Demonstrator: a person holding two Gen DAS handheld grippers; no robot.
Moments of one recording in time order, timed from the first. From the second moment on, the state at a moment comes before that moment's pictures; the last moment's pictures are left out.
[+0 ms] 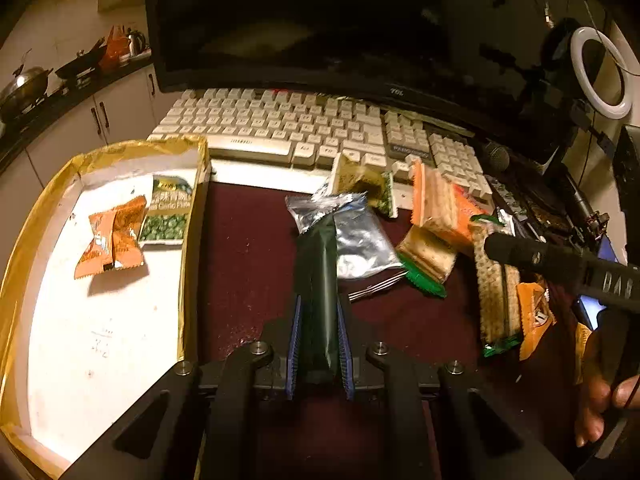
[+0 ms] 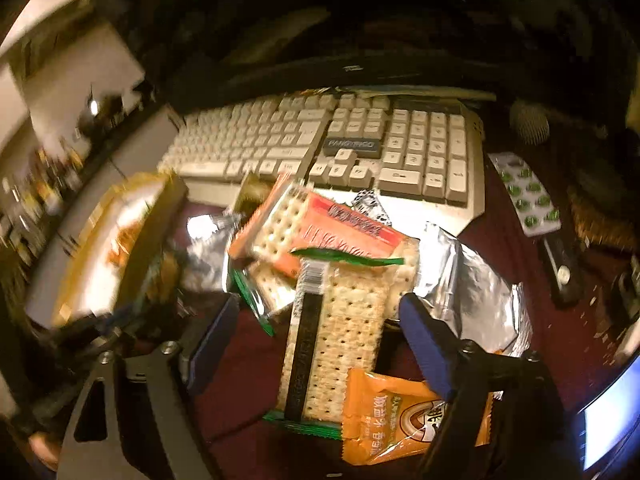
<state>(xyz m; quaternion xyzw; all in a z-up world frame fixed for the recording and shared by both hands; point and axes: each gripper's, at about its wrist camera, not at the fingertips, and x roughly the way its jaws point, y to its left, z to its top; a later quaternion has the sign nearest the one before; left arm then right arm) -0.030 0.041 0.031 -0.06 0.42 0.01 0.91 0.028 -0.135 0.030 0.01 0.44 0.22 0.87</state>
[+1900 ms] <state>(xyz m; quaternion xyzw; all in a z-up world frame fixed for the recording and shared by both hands) -0.042 0.021 0.077 -0.12 0.35 -0.08 0.93 0.018 -0.140 0.053 0.09 0.36 0.31 0.87</state>
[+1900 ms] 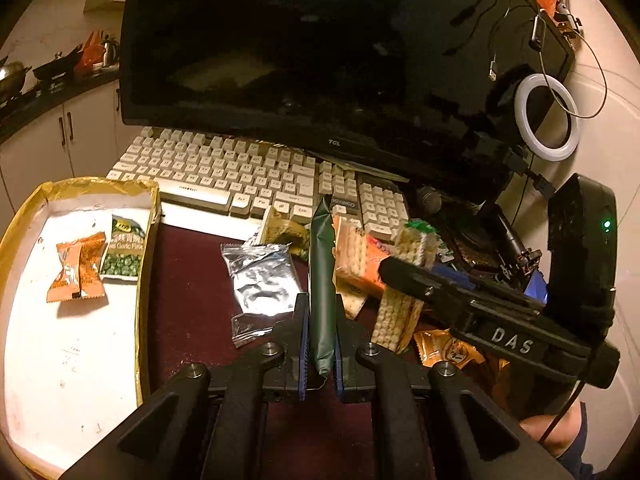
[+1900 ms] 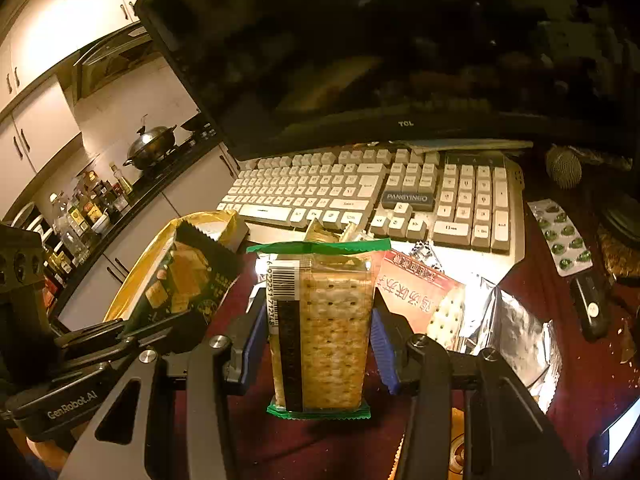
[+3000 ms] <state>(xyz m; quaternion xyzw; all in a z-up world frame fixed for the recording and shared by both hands) -0.087 0.146 0.099 -0.18 0.31 0.01 0.93 -0.001 -0.058 0.082 0.15 0.40 0.43 0.79</state>
